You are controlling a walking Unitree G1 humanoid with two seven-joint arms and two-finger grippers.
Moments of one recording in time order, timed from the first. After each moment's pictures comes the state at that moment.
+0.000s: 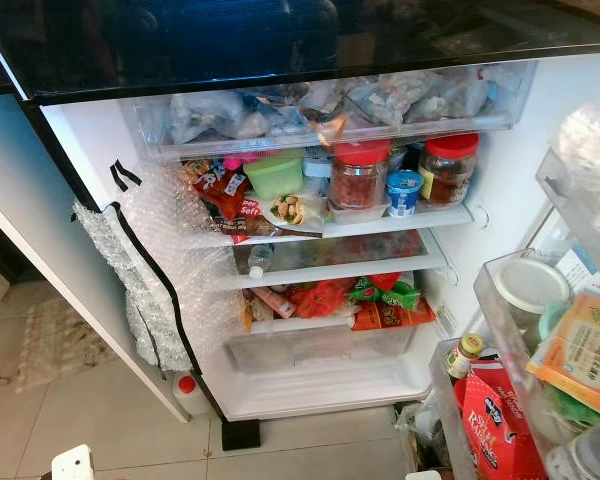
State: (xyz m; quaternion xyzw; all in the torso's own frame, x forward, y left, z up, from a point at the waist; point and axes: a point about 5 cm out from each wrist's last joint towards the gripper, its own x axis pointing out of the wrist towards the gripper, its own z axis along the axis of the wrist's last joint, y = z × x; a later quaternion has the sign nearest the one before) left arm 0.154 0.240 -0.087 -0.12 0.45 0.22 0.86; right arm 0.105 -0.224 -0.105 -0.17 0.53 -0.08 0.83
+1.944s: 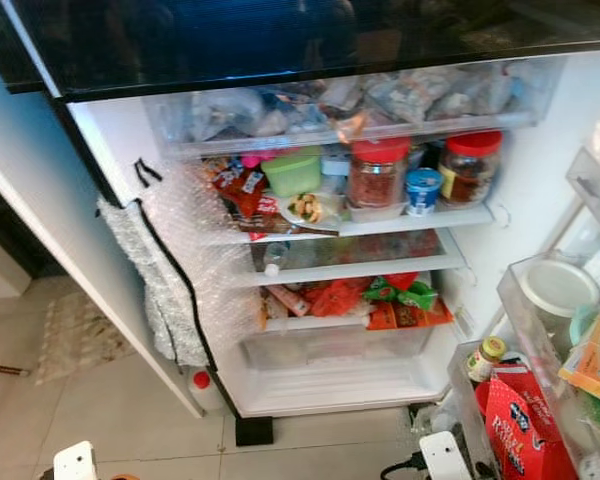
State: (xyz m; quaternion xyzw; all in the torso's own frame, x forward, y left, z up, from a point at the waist) left arm 0.158 0.239 -0.086 -0.12 0.45 0.21 0.86; right arm 0.147 -0.258 -0.083 -0.25 0.48 -0.07 0.84
